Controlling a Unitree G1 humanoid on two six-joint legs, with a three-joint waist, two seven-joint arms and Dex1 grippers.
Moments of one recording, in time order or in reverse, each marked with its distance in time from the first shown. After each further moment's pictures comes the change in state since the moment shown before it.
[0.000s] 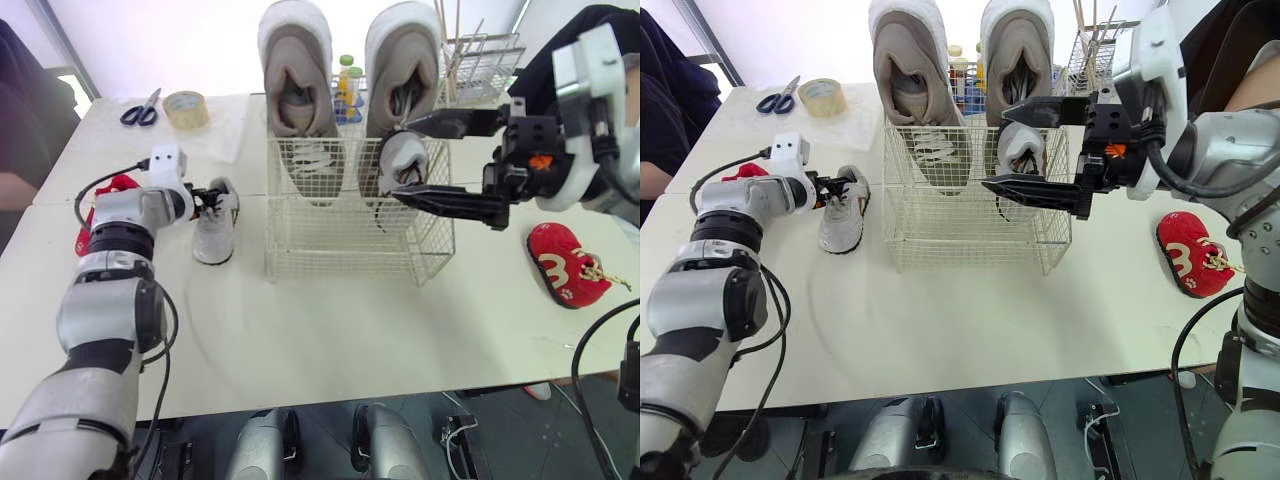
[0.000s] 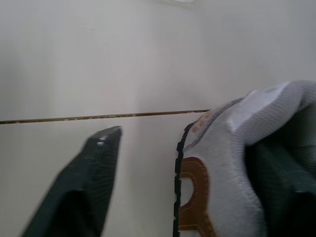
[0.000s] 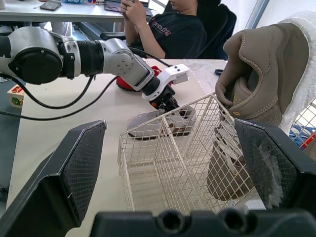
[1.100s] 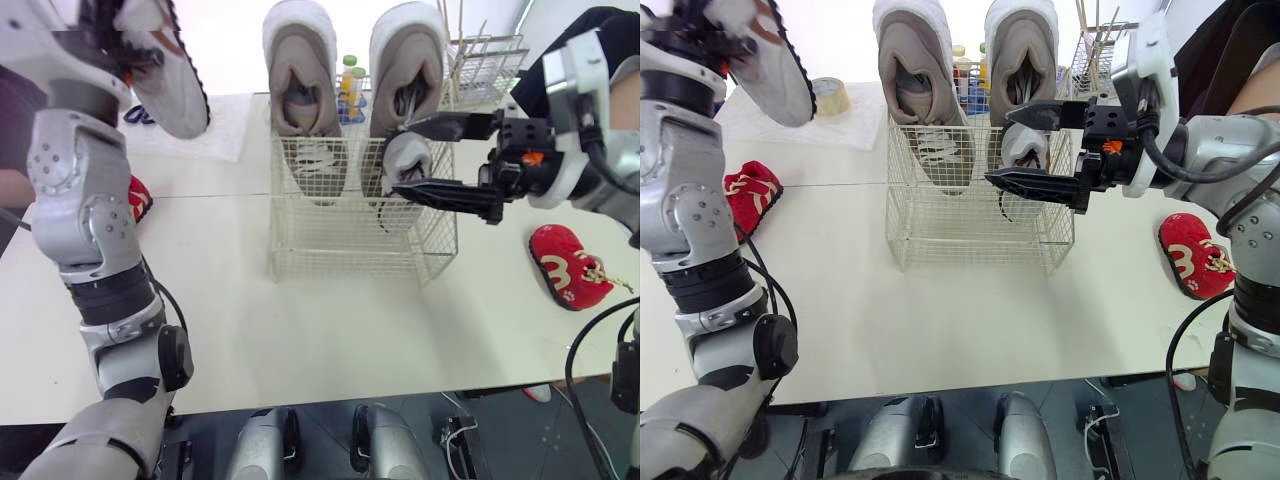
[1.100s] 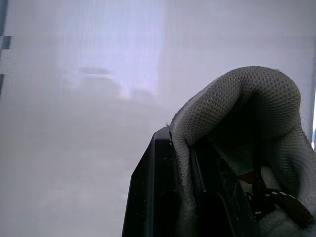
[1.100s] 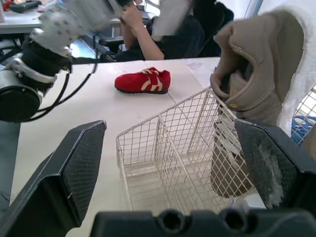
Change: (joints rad) left arm 0.267 -0.169 0.226 -1.343 -0.249 -0.271 0.304; right arm -0.011 0.032 0.022 0.100 -0.016 -0.005 0.013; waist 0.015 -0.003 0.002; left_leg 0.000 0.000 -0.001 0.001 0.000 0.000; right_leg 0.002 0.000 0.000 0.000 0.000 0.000
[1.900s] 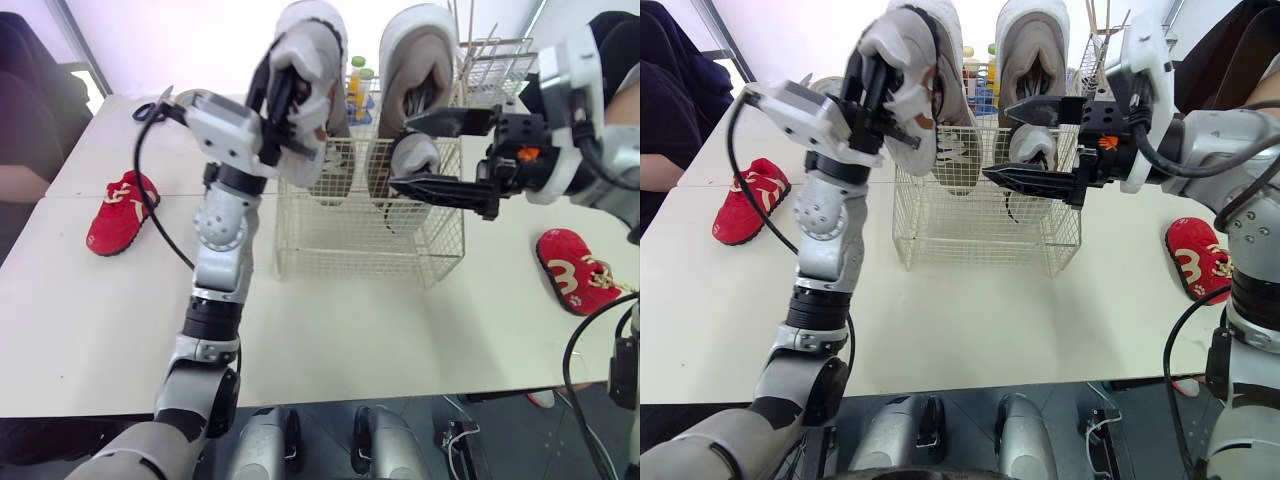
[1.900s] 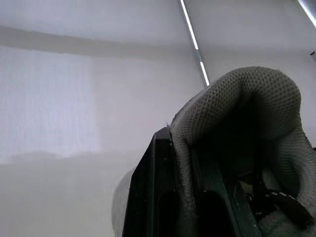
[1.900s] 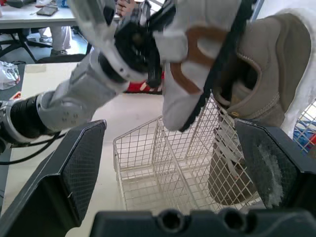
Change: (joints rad) left arm 0.165 -0.286 -0.400 0.334 0.351 -0.833 -0.128; right arm -0.008 0.001 0.003 -0.038 -0.015 0.021 -0.020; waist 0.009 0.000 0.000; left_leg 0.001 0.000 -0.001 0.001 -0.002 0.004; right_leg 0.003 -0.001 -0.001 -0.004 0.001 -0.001
